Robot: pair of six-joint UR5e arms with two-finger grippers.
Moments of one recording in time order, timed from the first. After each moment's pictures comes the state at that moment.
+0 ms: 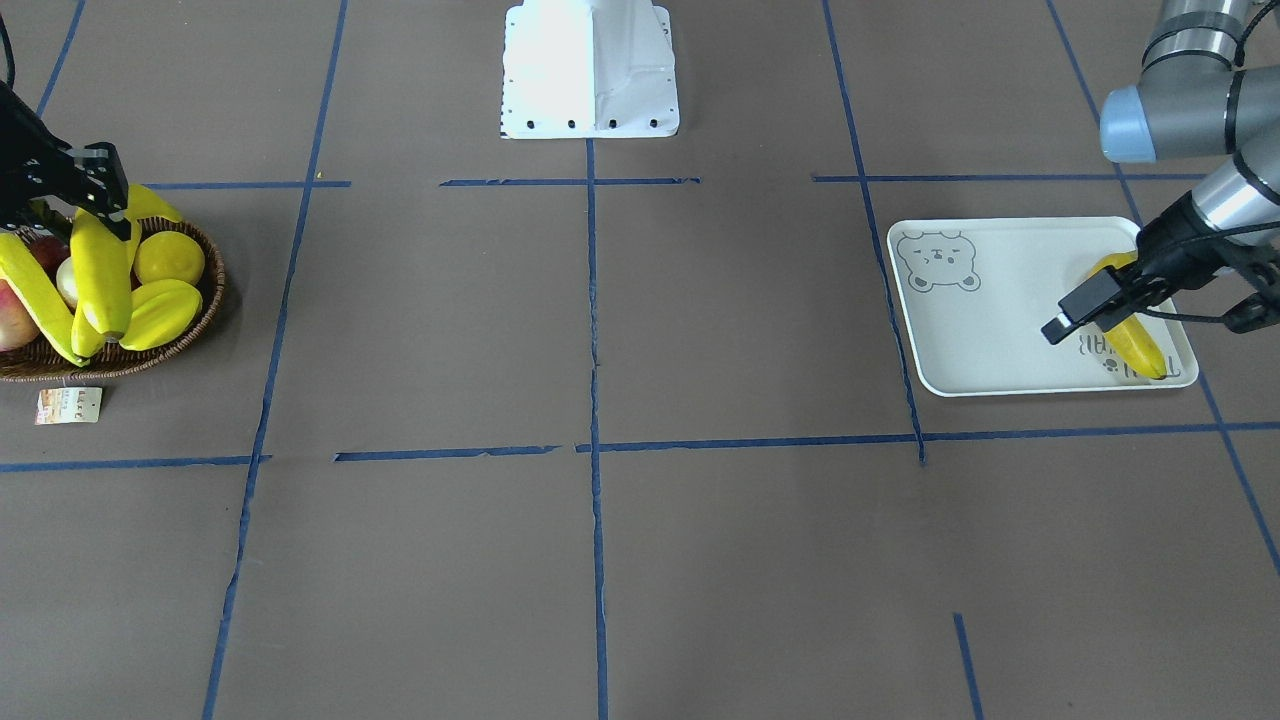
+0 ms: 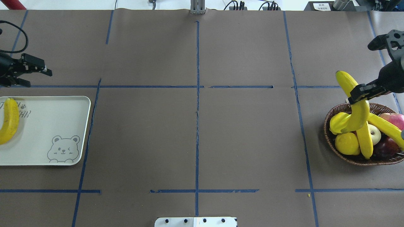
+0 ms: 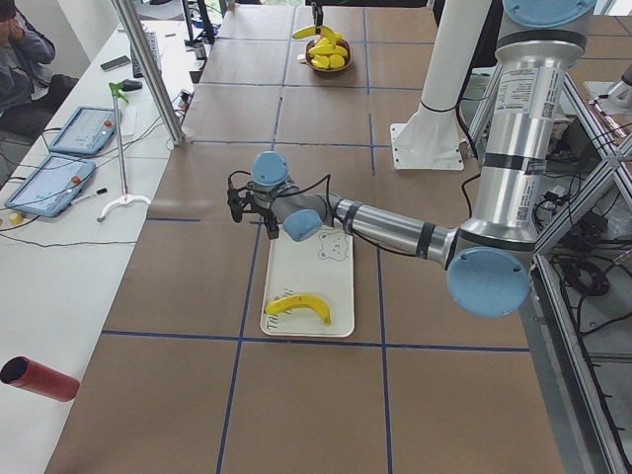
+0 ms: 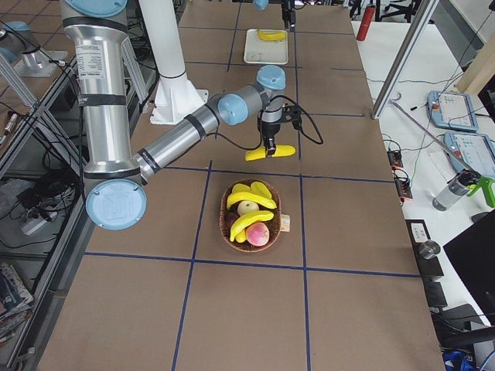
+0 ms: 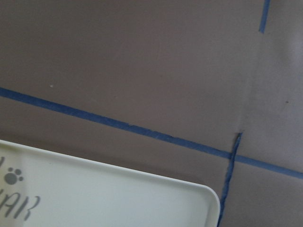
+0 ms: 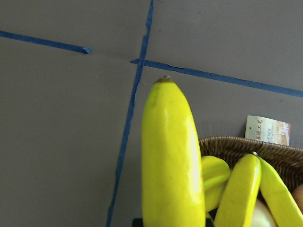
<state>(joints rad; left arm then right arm) -1.09 -1.74 -1.67 -2.21 -2.35 -1.30 1.02 -1.46 2.12 -1.70 2.23 0.55</state>
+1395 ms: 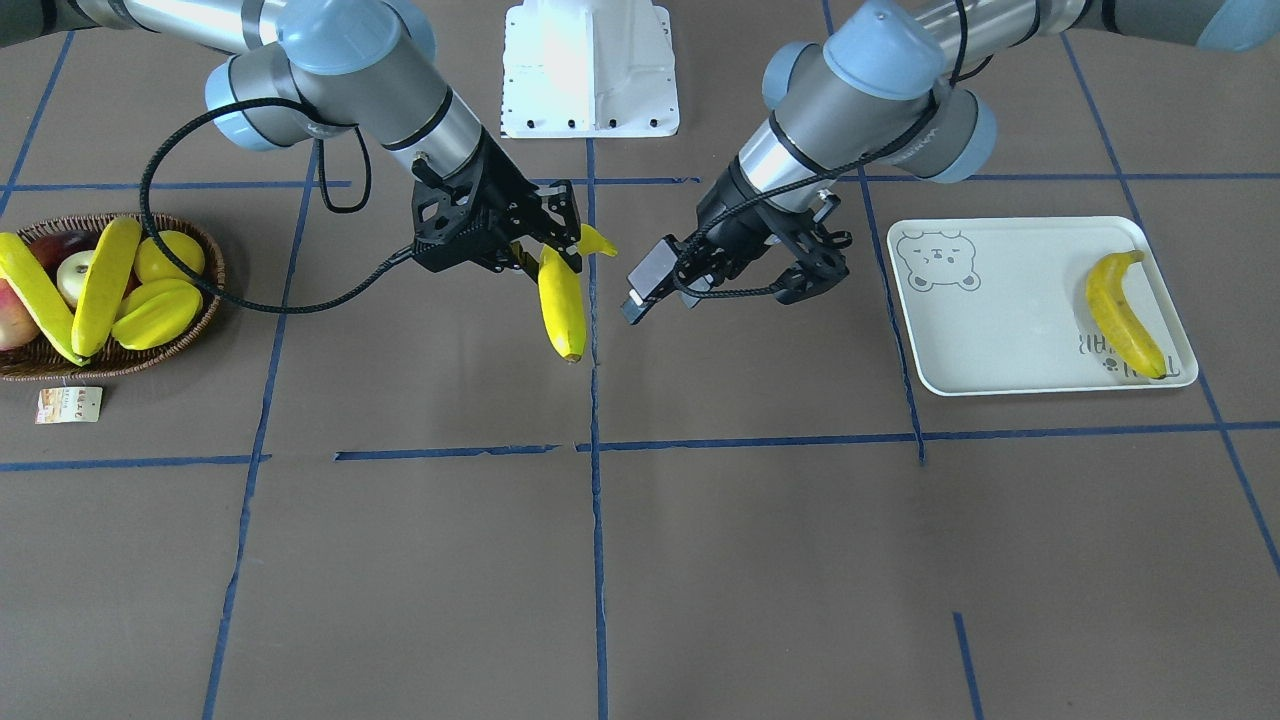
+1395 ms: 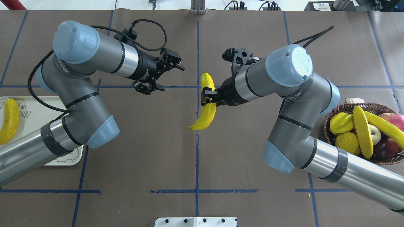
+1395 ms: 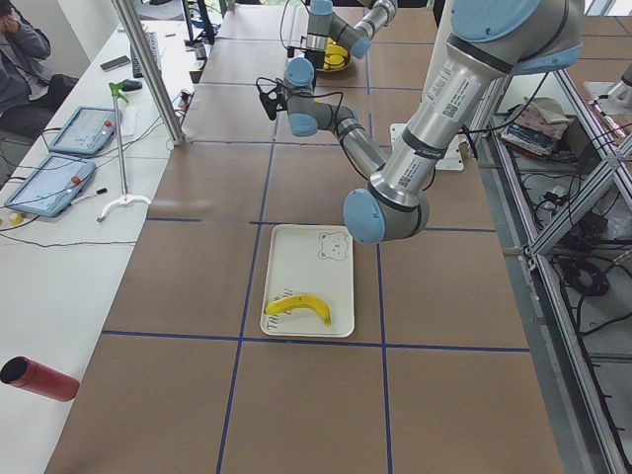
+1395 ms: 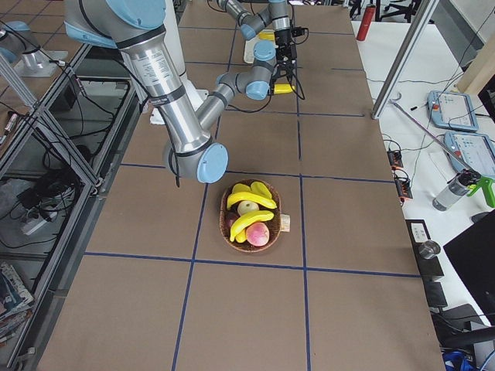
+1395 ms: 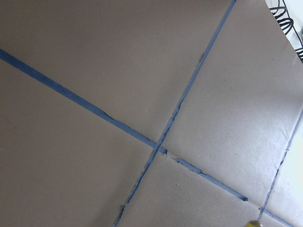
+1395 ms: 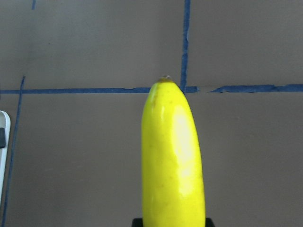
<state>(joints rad) -0.68 -2.21 -1.65 -2.21 -1.98 -1.93 0.59 -0.99 1.73 -1.06 1.97 1.32</state>
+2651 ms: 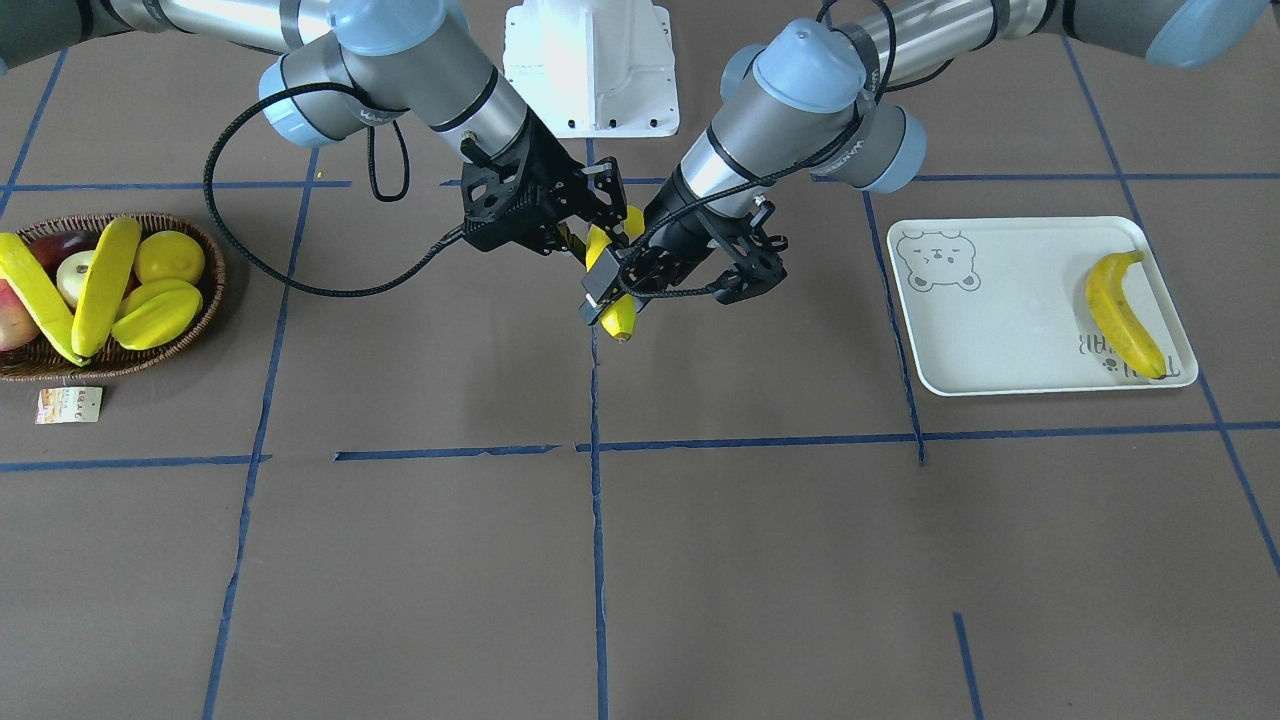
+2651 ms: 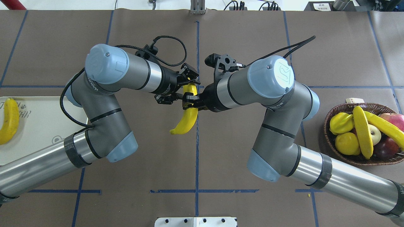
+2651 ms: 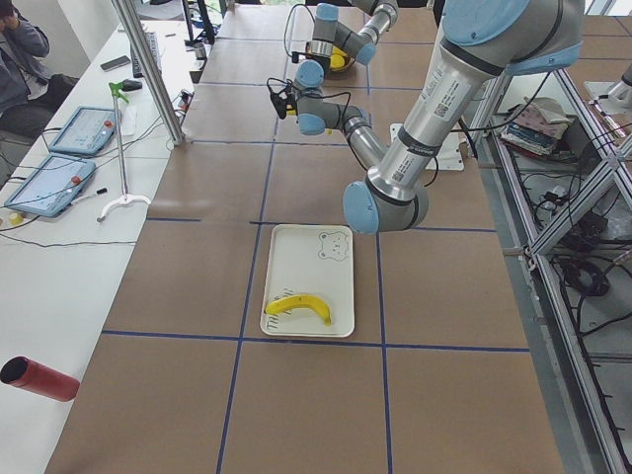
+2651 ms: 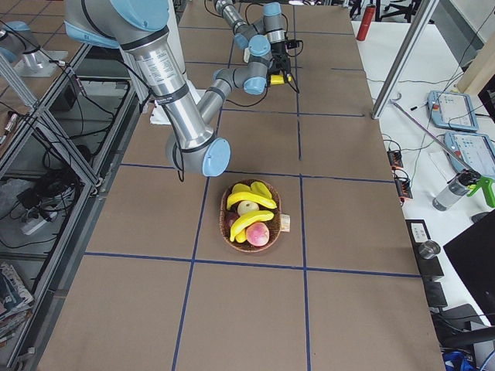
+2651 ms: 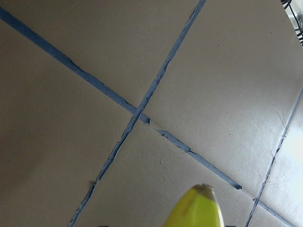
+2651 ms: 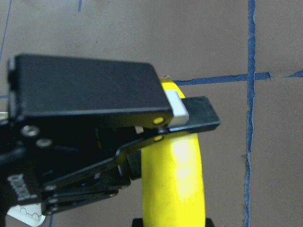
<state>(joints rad) -0.62 -2.24 -1.58 -2.26 -1.93 -1.95 0.55 -0.94 1.72 -1.03 1.94 1.35</state>
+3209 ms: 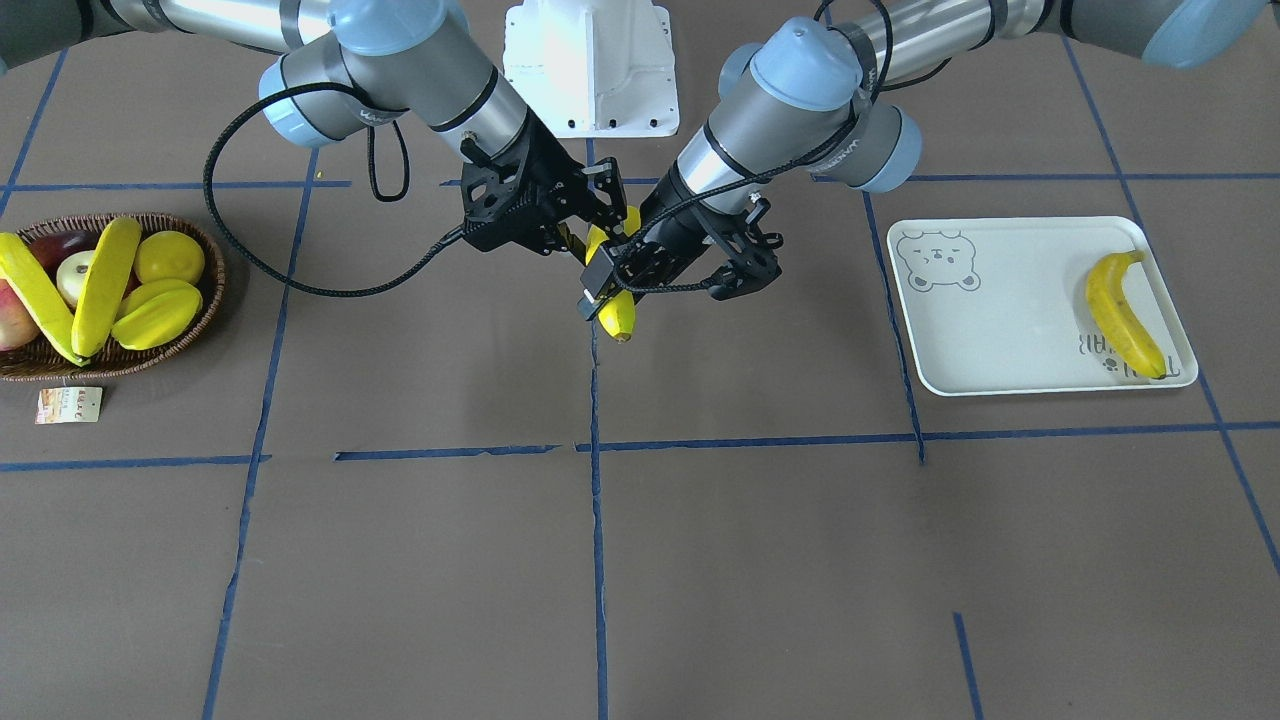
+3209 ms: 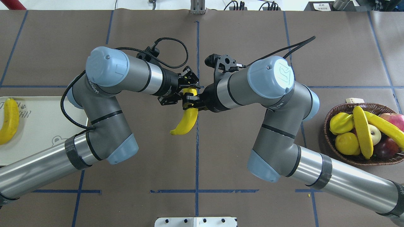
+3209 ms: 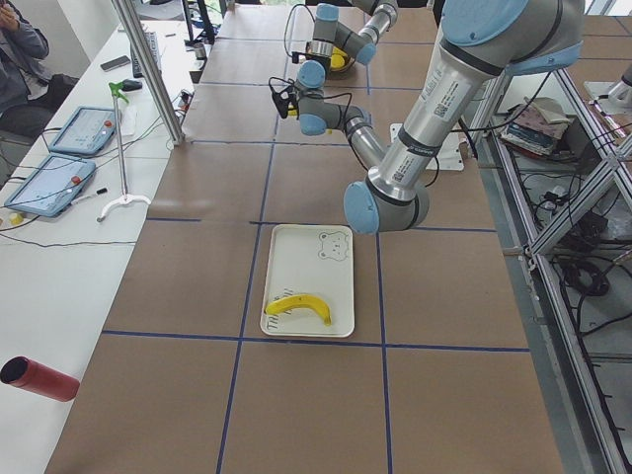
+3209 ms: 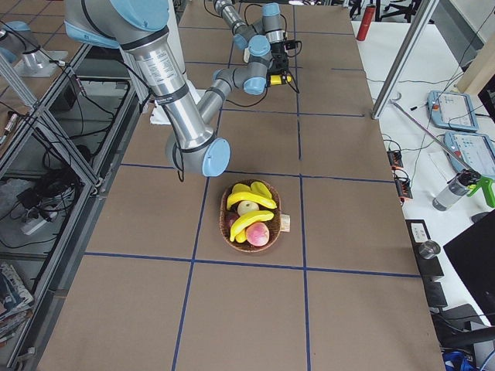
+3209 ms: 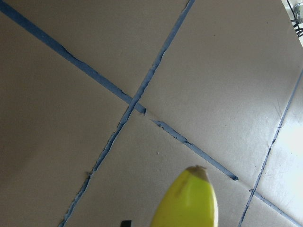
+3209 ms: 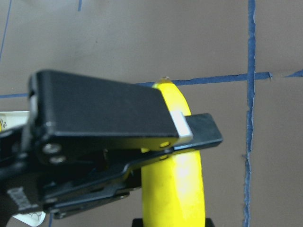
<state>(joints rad) -0.61 -2.24 -1.58 -2.28 -1.93 -1.95 0.55 -0.94 1.72 -1.03 1.94 1.35</state>
